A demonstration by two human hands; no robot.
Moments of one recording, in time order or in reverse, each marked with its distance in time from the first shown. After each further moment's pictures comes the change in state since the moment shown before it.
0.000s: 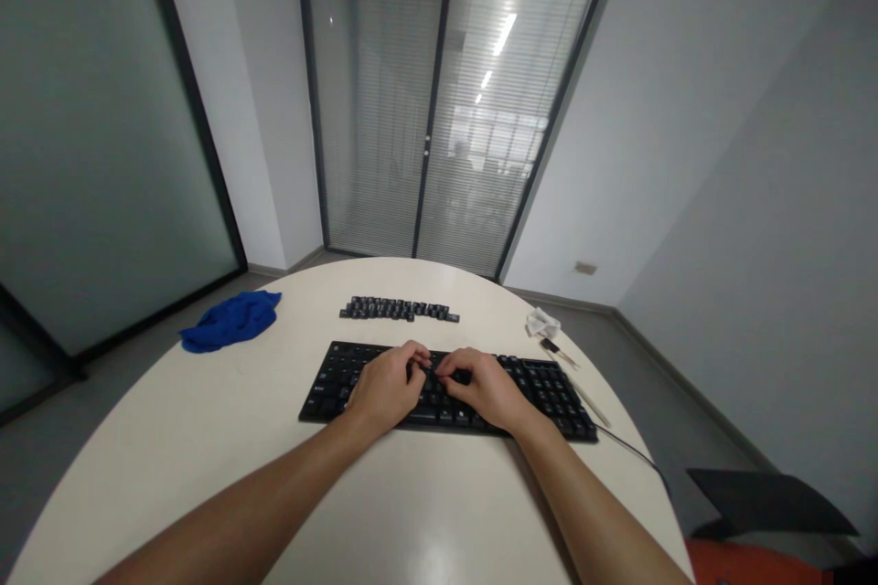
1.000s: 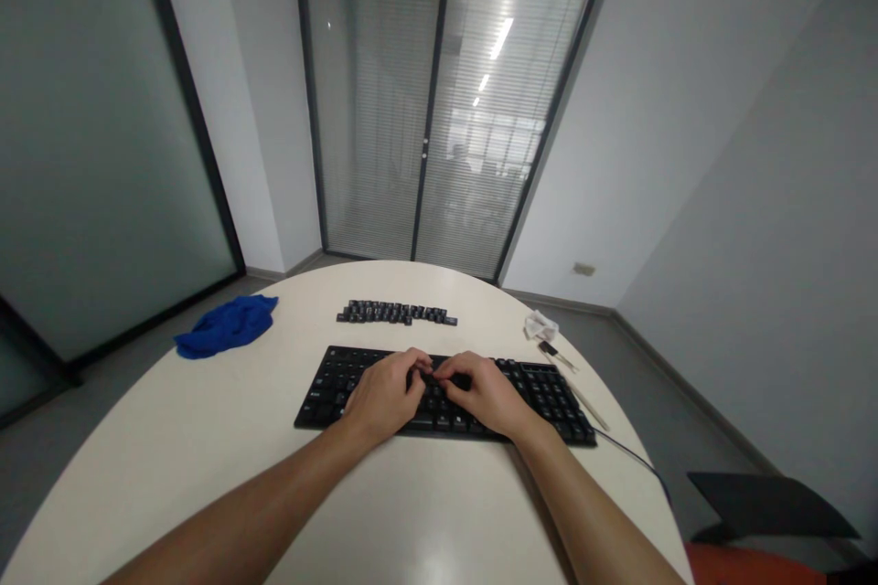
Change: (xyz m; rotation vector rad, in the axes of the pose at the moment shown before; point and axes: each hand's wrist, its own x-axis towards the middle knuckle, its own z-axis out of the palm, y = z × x) left_hand -0.001 0.001 0.000 0.026 -0.036 0.067; right_hand -0.002 -0.002 -0.001 -0.016 0.015 0.010
